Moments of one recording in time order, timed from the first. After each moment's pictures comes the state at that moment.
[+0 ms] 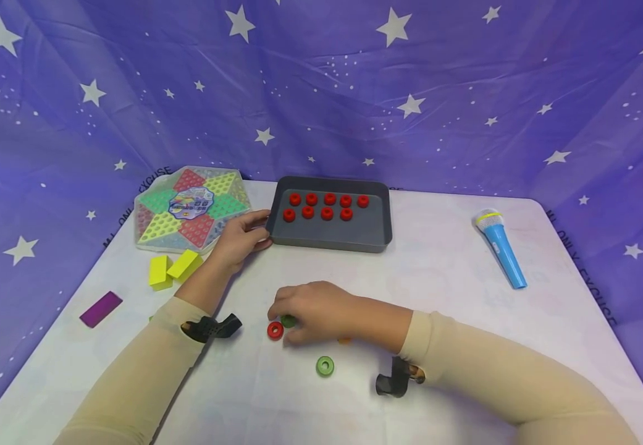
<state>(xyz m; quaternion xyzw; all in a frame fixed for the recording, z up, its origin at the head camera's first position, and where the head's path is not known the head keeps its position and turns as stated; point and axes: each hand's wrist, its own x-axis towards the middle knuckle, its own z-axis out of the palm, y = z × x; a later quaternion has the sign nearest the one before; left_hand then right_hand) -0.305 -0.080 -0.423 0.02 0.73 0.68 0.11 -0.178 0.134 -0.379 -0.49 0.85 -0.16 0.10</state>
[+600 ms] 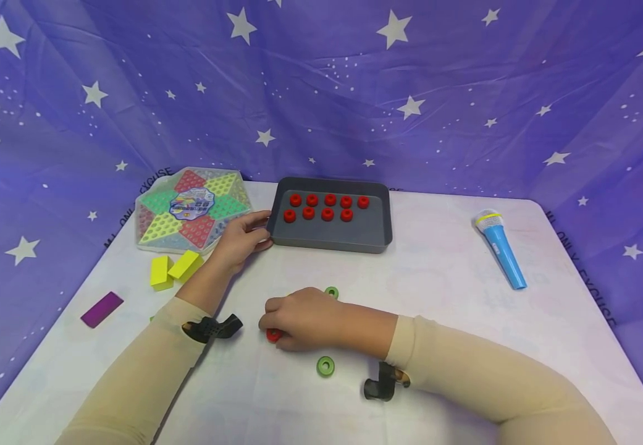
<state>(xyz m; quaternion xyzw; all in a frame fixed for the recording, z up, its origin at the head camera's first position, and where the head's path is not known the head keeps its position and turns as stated) -0.306 -0.081 -0.426 0.02 0.73 0.67 0.11 -0.171 0.110 -0.392 -0.53 0.84 -0.06 0.03</state>
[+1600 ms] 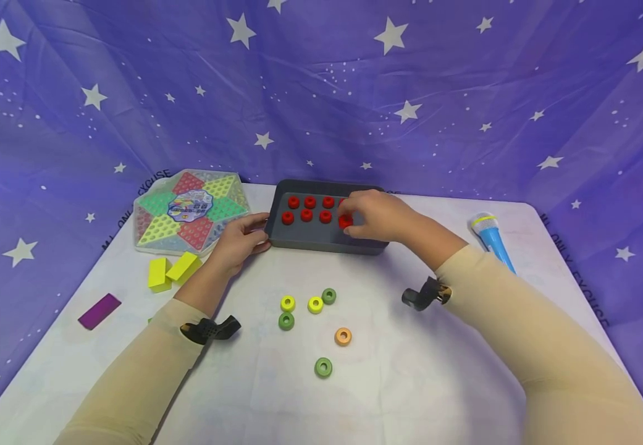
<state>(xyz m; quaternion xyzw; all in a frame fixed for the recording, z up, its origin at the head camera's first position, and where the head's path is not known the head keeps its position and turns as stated) -0.306 -0.080 -0.424 0.01 0.73 0.67 0.12 -0.285 0.237 -0.320 -0.31 0.94 -0.13 0.03</state>
